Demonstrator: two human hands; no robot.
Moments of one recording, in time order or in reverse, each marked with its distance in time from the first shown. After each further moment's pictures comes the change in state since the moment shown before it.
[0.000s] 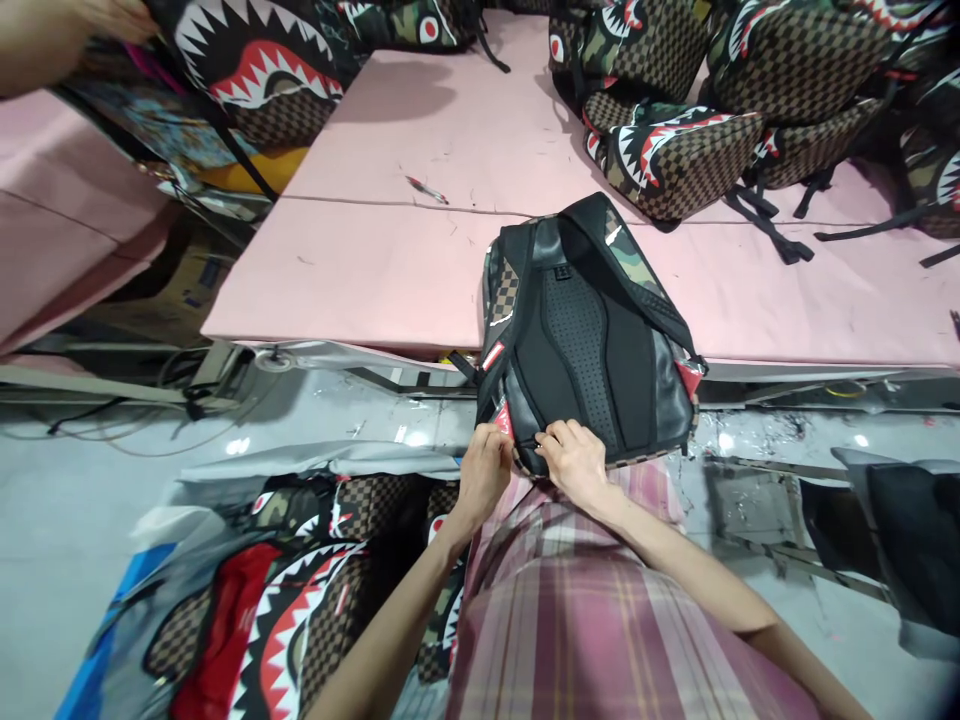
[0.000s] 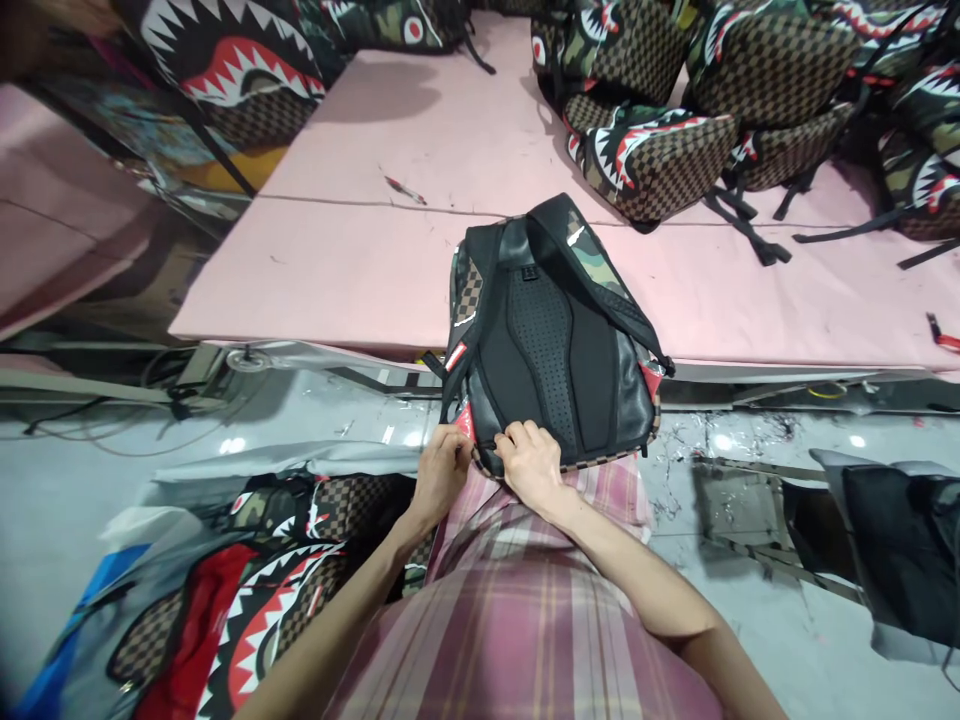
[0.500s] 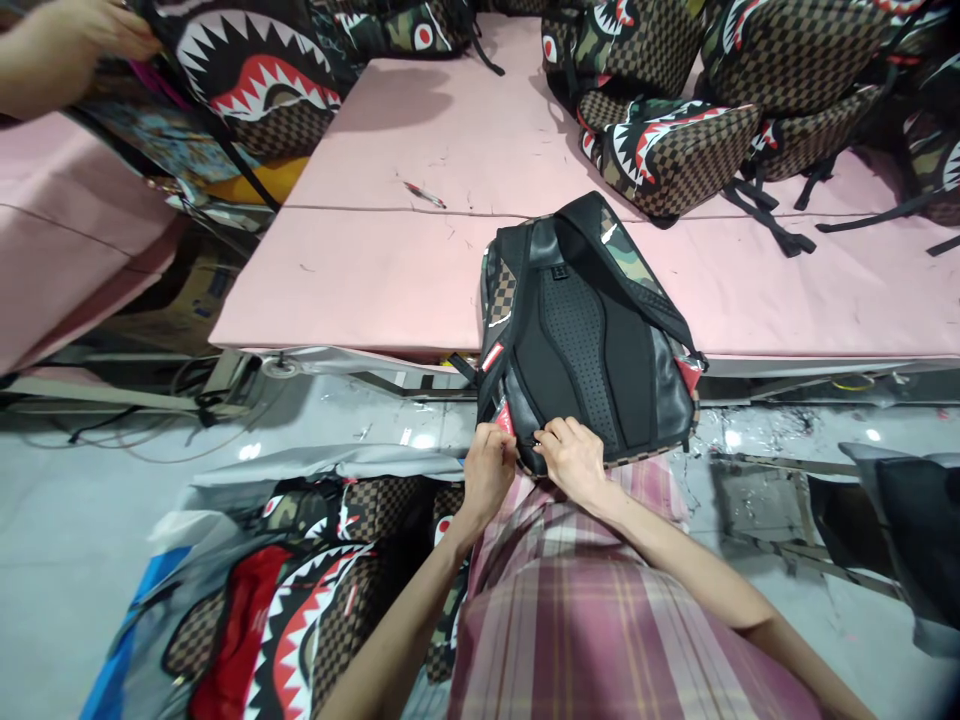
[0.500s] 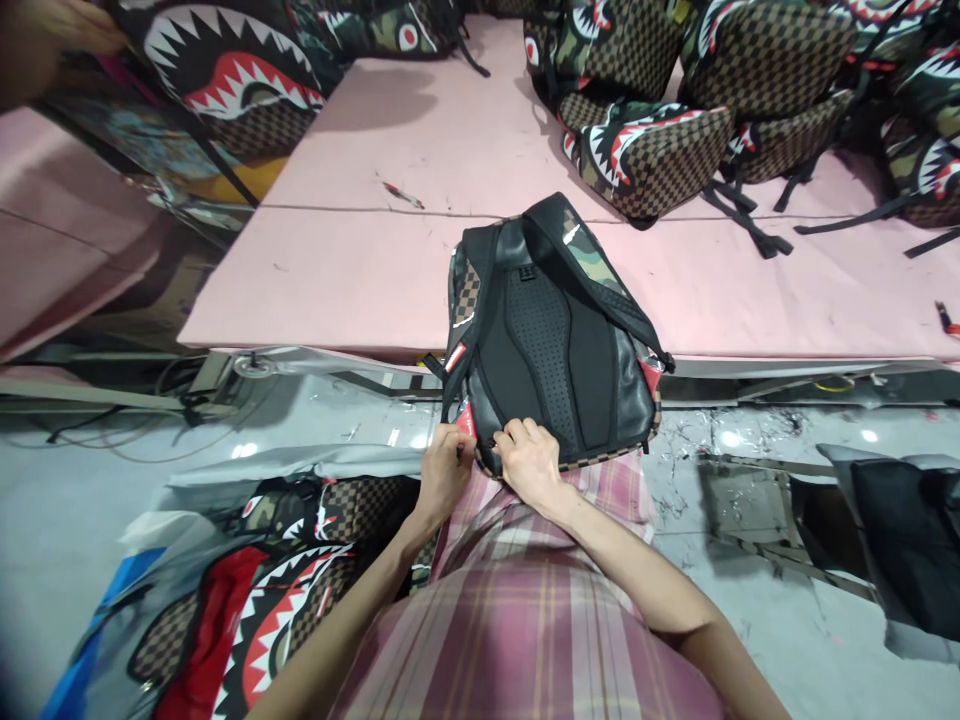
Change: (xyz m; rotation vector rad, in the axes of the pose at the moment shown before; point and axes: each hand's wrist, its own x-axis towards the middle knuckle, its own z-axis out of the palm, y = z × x) left_hand 0.005 0.013 -0.002 -0.047 0.008 -0.114; right_hand 0.003 -0.002 -0.003 0.046 -0.033 0.038
